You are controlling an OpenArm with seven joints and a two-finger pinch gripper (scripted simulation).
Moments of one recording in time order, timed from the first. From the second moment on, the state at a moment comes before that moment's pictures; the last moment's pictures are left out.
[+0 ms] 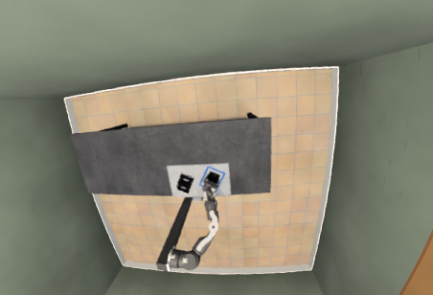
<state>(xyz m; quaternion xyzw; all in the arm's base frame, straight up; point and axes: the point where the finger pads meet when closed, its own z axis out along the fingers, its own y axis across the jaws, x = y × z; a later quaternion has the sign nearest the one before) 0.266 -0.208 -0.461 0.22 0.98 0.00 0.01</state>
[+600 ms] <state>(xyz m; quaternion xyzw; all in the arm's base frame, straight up) 0.266 -0.208 -0.449 0.22 0.98 0.00 0.01</state>
